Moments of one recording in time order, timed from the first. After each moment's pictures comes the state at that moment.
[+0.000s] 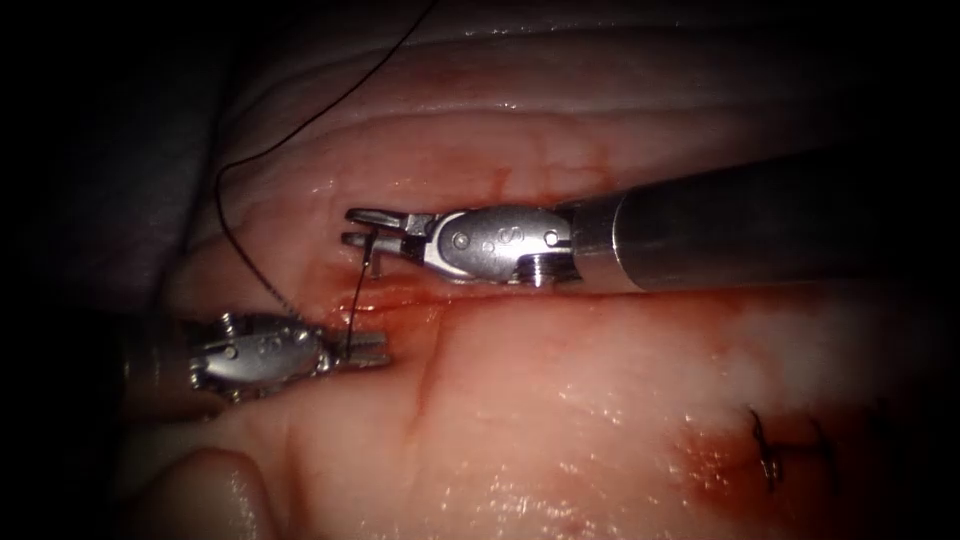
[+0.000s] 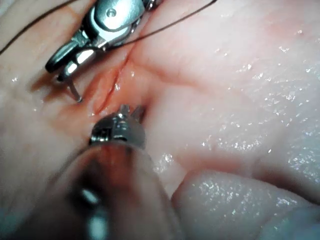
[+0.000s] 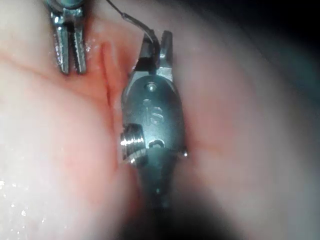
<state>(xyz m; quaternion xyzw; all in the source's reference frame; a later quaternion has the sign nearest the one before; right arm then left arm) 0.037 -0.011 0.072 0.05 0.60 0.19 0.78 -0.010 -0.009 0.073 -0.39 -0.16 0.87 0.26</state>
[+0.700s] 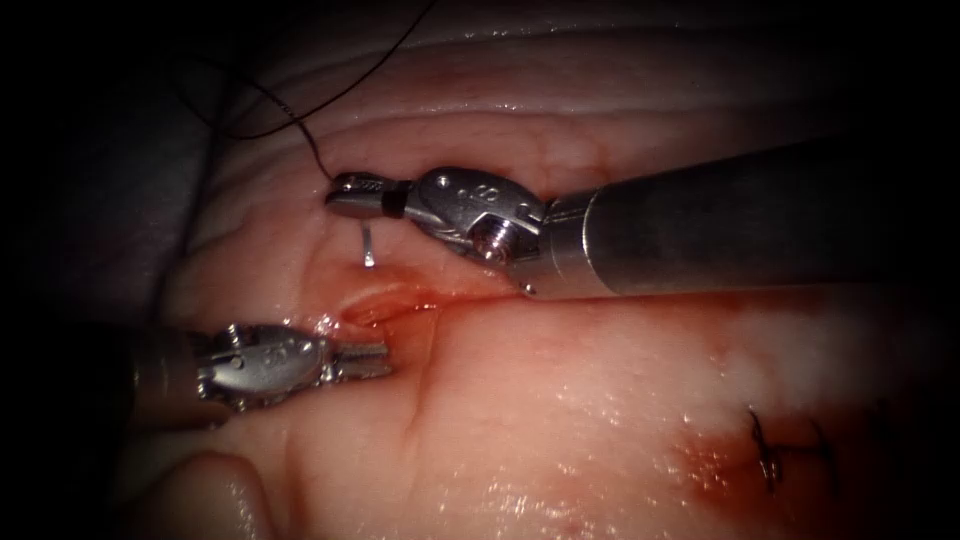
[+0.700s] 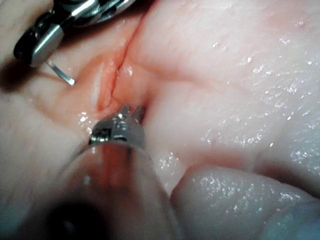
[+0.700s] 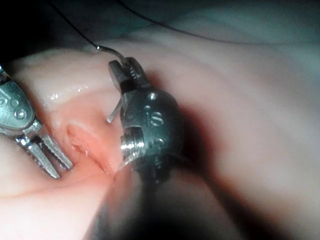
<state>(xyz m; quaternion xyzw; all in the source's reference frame) 0.038 -0.008 0.072 0.24 0.53 0.37 0.72 -0.010 -0.011 0.075 -0.38 -0.17 0.87 0.25</state>
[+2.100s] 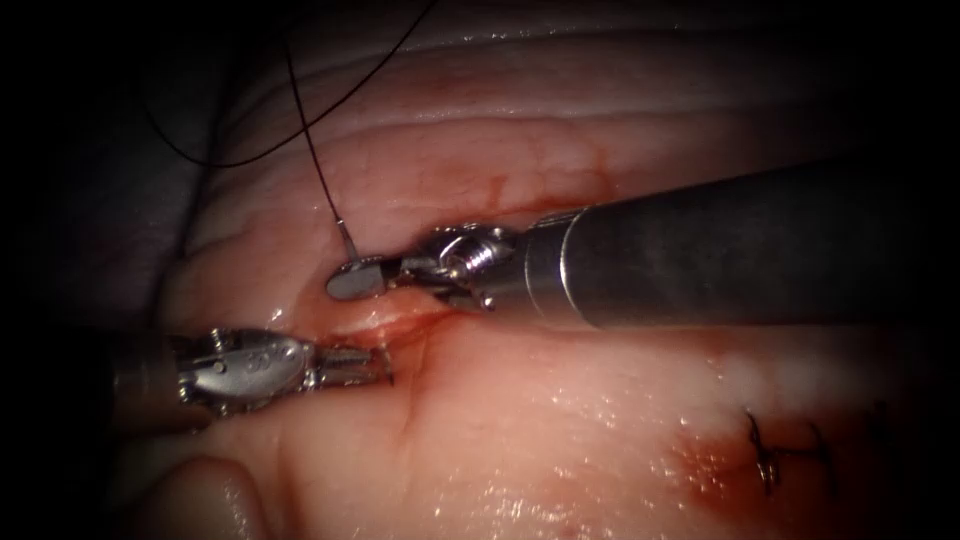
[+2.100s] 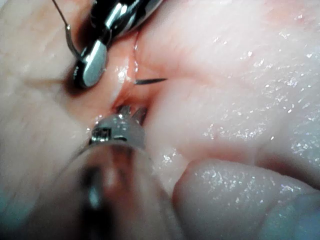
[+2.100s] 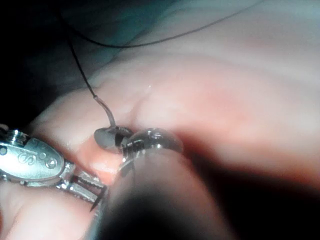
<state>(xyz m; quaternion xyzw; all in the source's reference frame) 0.039 -0.012 0.068 0.43 0.47 0.50 0.59 -0.009 -0.010 0.074 -0.38 -0.18 0.87 0.25</state>
